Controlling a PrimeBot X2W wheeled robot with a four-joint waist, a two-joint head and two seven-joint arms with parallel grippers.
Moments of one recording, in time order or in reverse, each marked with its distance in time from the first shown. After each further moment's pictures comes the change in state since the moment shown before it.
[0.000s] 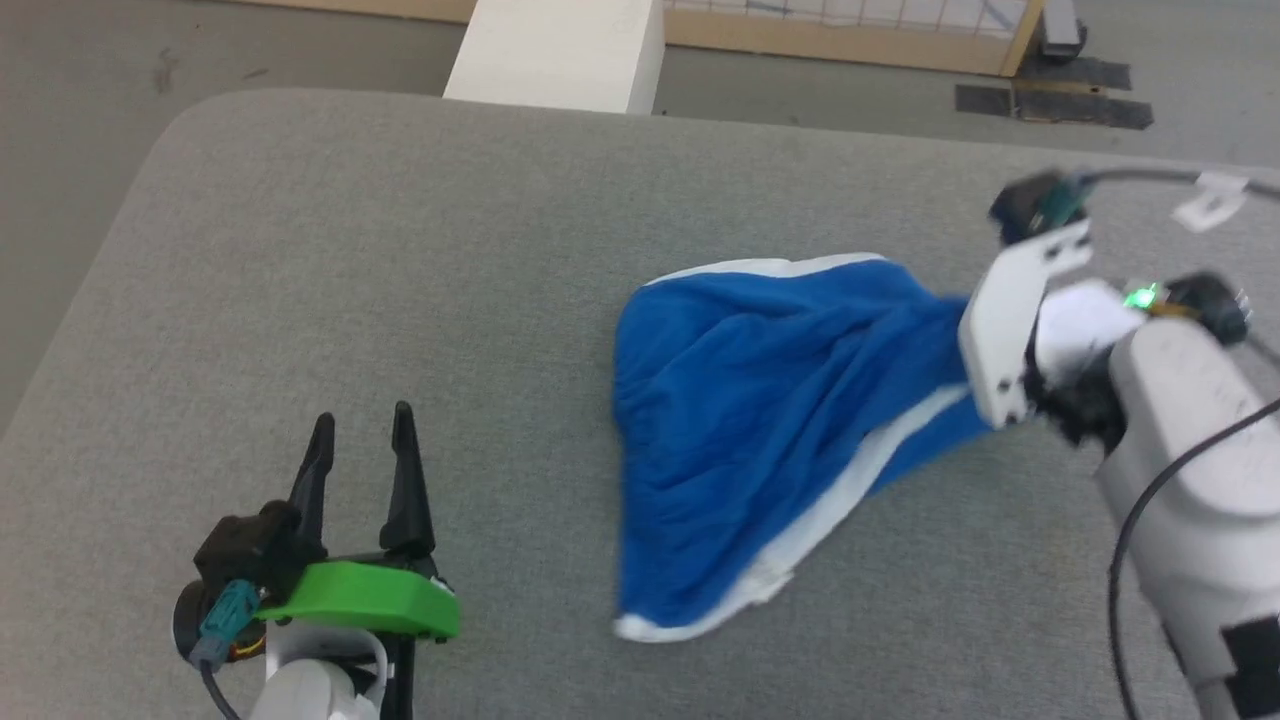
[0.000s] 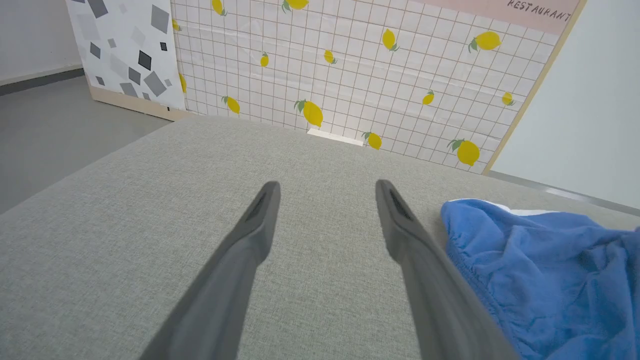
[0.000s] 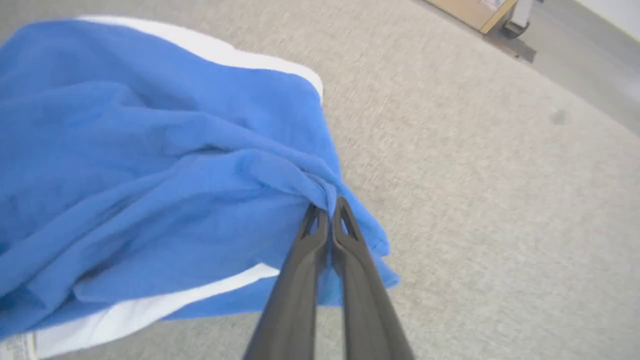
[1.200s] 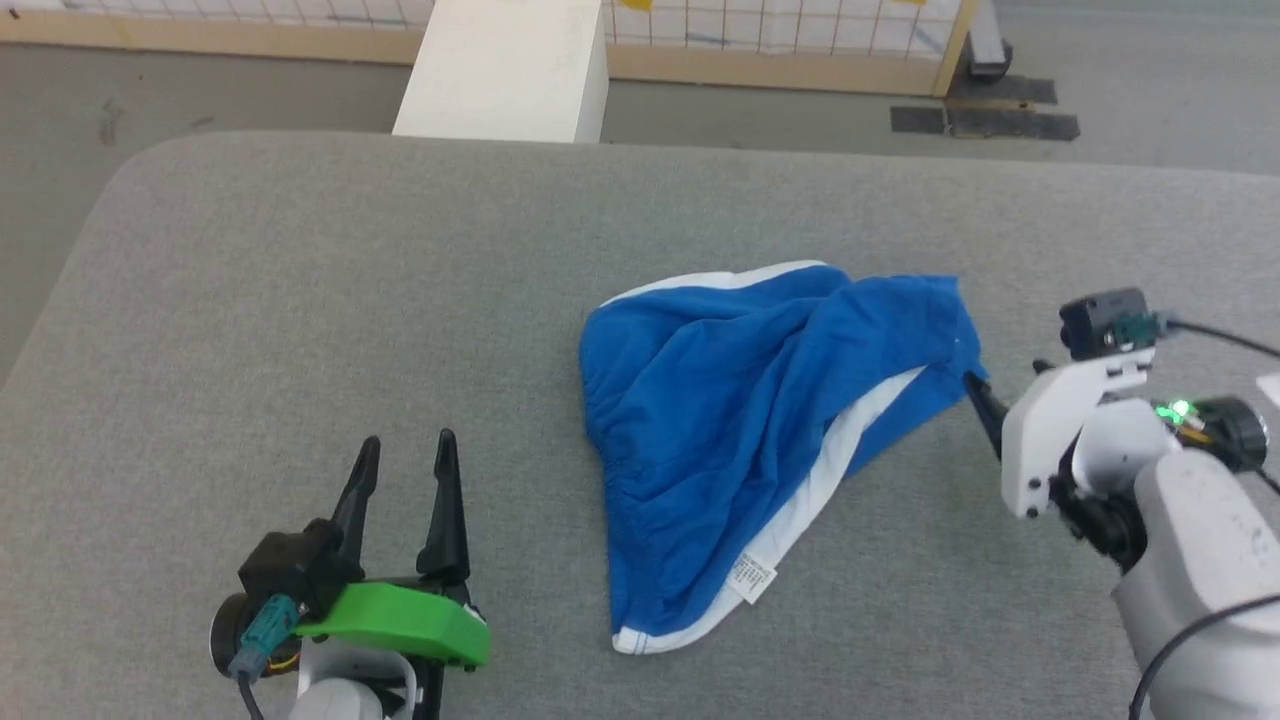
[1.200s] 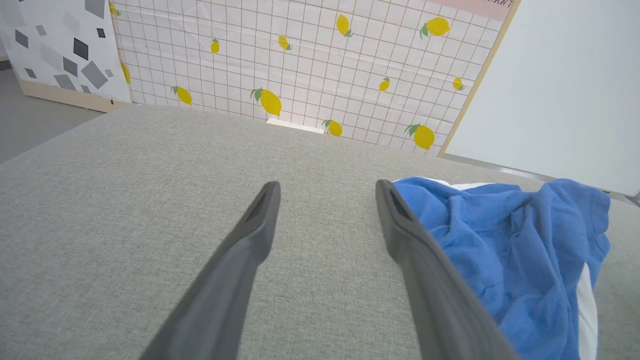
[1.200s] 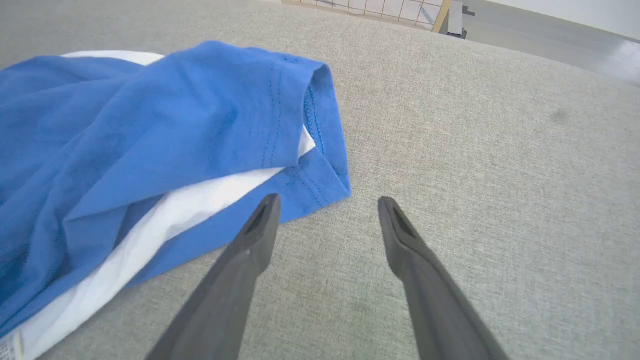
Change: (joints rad) left arm 0.022 -0.022 -0.032 0.032 0.018 -0.037 0.000; right arm 0.222 0.019 -0.144 -0.022 -0.006 0.000 -0.342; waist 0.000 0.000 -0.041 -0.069
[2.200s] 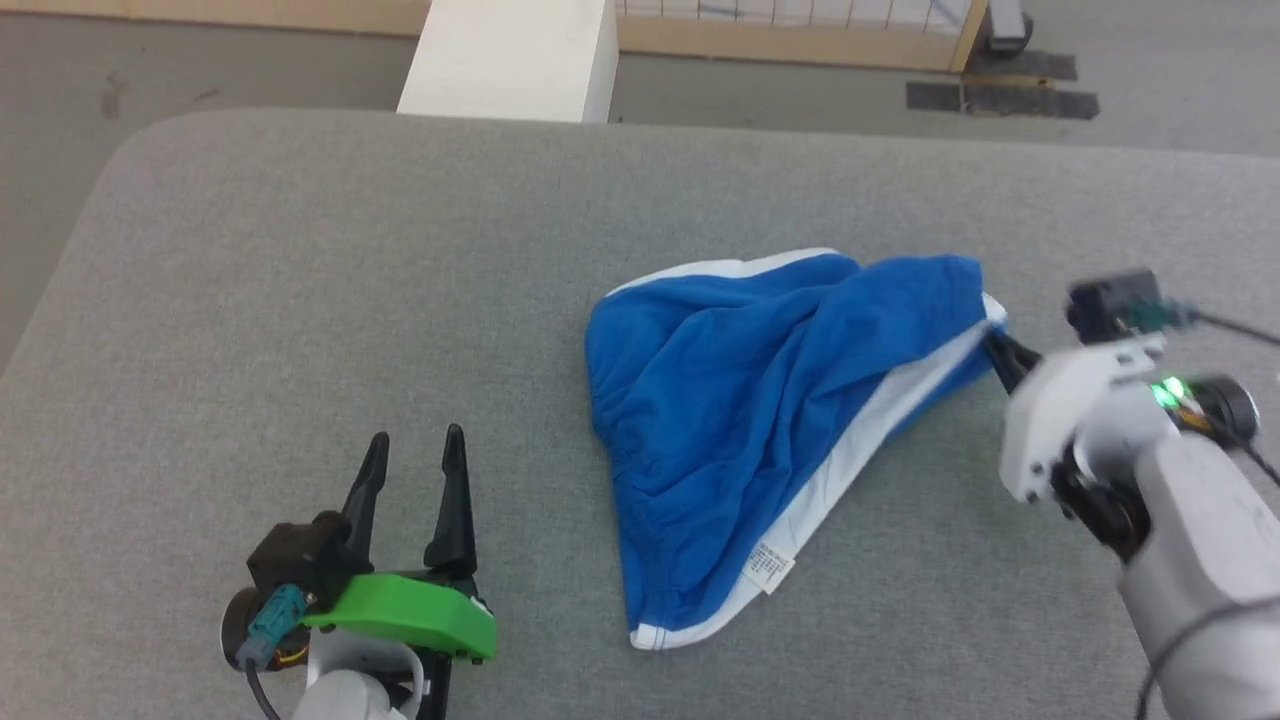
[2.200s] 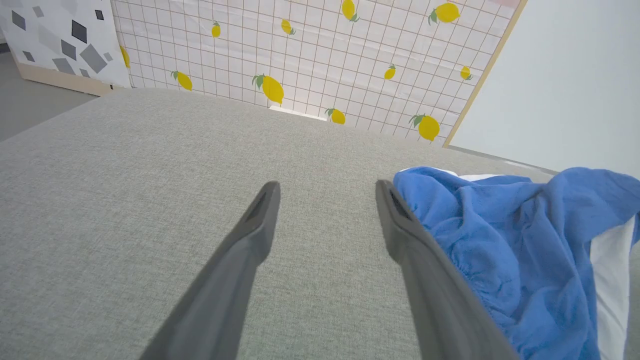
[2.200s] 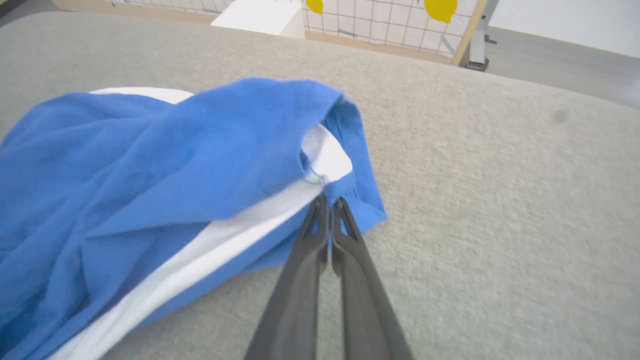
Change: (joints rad) left arm -0.027 -0.001 -0.014 0.032 -0.020 0.005 0.000; right arm -0.088 -0.046 0.108 0.116 0.126 0.000 -0.159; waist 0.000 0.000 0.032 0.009
